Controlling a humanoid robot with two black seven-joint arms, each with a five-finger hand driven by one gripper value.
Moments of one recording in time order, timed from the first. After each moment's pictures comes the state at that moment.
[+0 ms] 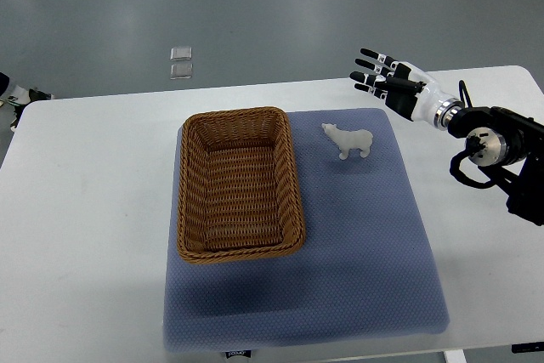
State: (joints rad) left arm 0.08 0.00 -0.16 -0.16 0.04 -0.02 0.06; right arm 0.87 -0.31 0.43 0.62 0.00 0.30 0.17
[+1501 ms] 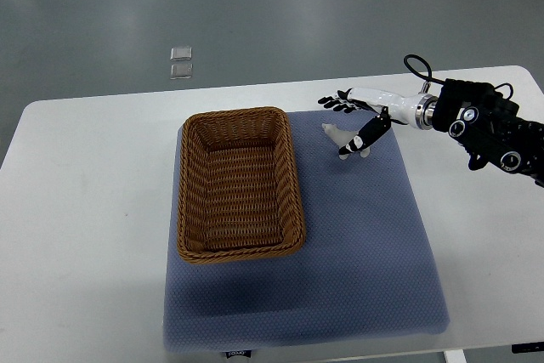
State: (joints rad) left arm 0.06 0.00 -0.16 -0.15 0.04 -0.02 0.06; right arm 0.95 -0.32 0.39 0.69 -1.20 0.31 0.25
